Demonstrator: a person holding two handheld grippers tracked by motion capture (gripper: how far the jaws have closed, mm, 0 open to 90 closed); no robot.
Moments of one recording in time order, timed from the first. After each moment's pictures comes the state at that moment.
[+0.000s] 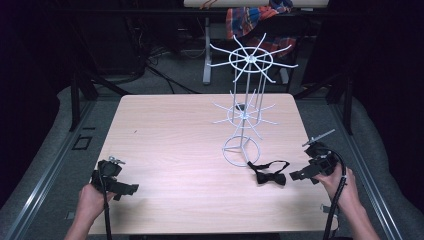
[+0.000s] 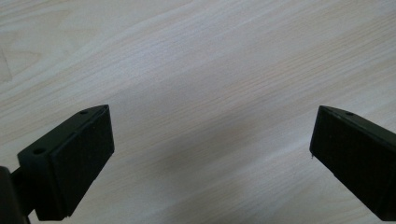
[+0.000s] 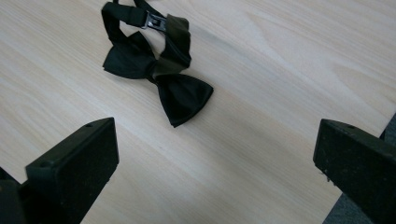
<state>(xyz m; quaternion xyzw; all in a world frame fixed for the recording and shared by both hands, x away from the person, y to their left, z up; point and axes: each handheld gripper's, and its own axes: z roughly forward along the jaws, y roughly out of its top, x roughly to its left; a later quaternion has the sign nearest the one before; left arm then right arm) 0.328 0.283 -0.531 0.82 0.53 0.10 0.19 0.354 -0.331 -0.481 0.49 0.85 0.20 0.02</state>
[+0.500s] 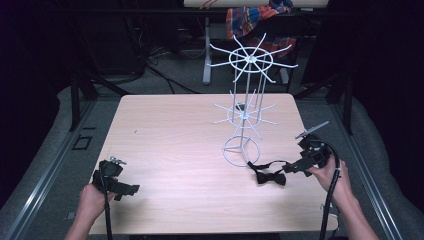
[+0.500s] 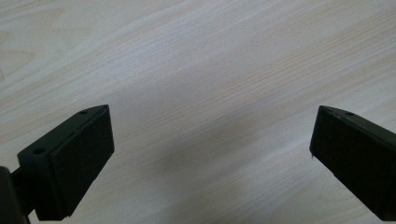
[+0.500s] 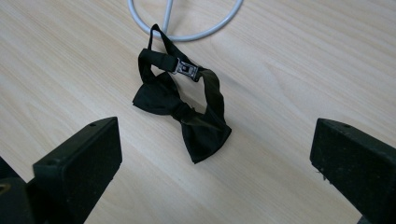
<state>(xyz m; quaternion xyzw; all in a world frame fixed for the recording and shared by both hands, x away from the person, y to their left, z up) 0.329 0.282 -0.533 0.83 0.52 0.09 0.19 0.366 -0.309 -0.463 0.47 0.85 0.23 0.04</state>
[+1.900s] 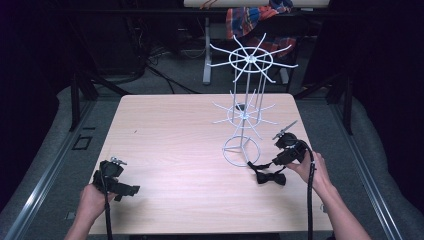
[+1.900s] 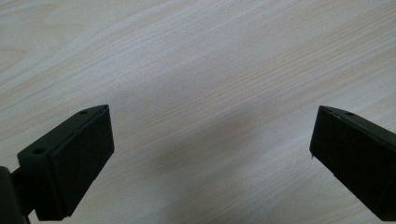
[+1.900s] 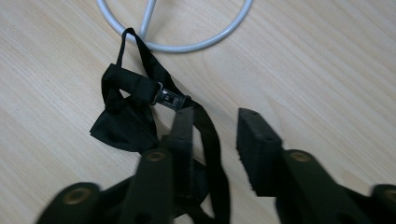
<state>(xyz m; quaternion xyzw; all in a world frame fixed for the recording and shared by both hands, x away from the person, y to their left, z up) 0.330 0.282 -0.534 0.83 0.52 0.09 0.18 0.401 -0.265 -0.496 0.41 0.89 0.16 0.08</state>
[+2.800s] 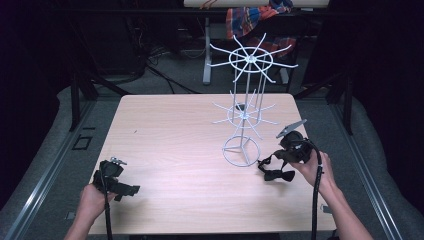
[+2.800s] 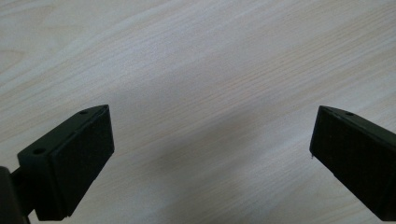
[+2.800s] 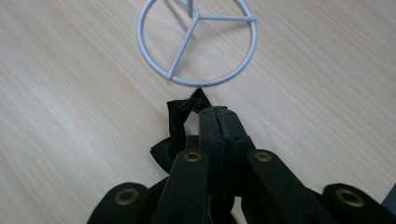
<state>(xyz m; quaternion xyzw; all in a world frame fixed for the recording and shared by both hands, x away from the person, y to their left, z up) 0.330 0.282 -0.534 0.83 0.52 0.09 0.19 0.374 -0.263 -0.457 0.37 0.89 0.22 0.13</state>
